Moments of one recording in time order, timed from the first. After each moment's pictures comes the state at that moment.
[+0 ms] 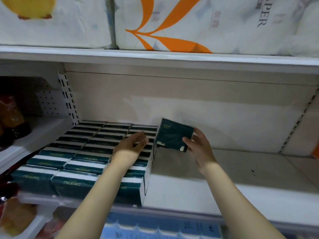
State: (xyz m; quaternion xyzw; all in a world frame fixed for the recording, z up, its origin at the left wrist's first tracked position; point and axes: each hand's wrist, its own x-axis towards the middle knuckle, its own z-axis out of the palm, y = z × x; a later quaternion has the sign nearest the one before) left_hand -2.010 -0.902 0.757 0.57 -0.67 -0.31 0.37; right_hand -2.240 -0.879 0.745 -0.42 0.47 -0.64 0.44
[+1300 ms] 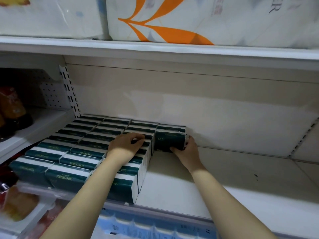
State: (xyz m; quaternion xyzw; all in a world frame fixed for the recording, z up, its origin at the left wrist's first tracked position) left_hand -2.013 -0.916 0.756 0.64 -0.70 -0.20 0.25; right_hand -2.237 -0.920 0.698 -0.51 0.68 -0.44 0.29
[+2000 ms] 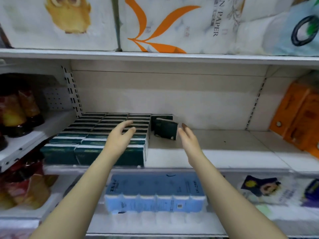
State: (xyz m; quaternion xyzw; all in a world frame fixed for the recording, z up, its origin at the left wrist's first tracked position) left_hand -1.967 -0.793 0.782 0.49 -0.66 -0.35 0.46; right_hand -2.190 -0.747 0.762 -0.43 0.58 -0.58 0.38
